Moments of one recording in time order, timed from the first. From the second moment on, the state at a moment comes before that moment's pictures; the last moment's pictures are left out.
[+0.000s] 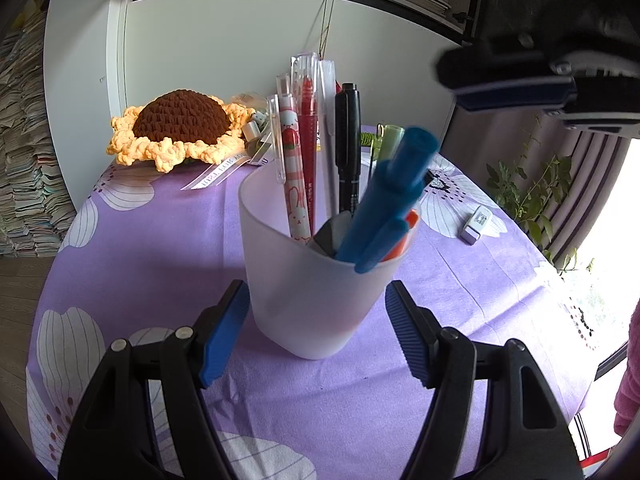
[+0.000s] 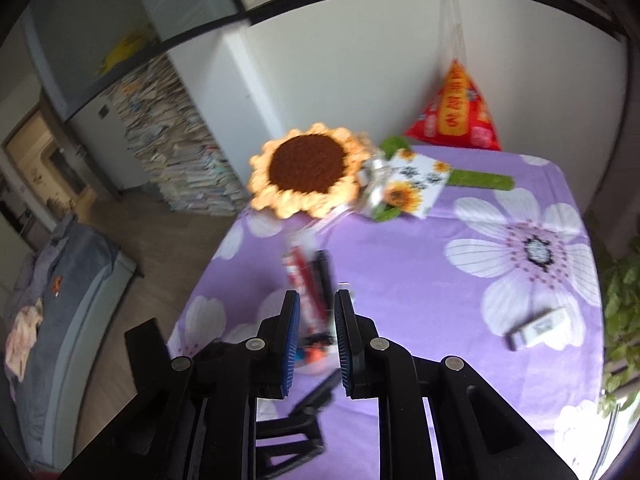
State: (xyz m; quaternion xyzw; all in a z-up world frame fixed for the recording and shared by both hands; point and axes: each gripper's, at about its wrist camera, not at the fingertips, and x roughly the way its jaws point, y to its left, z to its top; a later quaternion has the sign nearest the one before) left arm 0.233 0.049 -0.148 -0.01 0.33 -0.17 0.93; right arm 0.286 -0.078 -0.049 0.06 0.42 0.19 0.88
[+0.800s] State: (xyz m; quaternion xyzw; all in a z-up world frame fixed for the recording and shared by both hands) left arm 0.235 0.050 -0.148 -0.01 0.33 -0.17 0.93; right arm 0.353 -0.274 -0.162 0.30 0.55 -0.10 0.77
